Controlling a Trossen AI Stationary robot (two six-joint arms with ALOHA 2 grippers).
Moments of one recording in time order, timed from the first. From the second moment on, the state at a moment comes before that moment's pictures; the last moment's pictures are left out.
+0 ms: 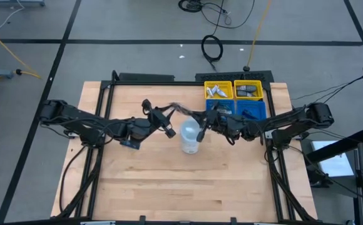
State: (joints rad) left arm -0.16 1.40 0.90 0.36 -0.92 0.18; right arm 0.08 1.42 0.78 0.69 0.52 -0.08
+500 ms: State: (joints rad) left arm -0.21 1.32 0.90 0.09 -0.97 0.14; right arm 0.03 1.26 0.78 0.33 0.61 -0.09
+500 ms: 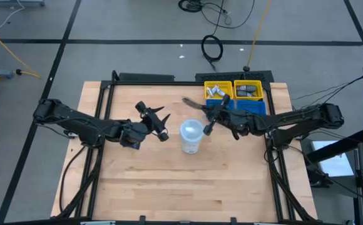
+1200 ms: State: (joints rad) left arm -0.24 1.31 0.90 -0.51 -0.69 -0.42; right arm -0.06 1.15 0.78 -0.35 0.73 -0.09
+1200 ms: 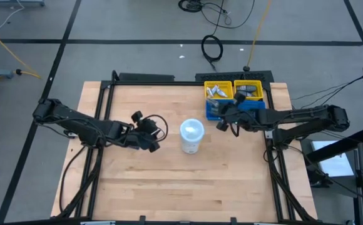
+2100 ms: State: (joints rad) left arm -0.24 1.31 0.90 -0.85 -0.32 -0.63; right arm -0.10 1.26 0.78 -0.64 0.68 -0.10
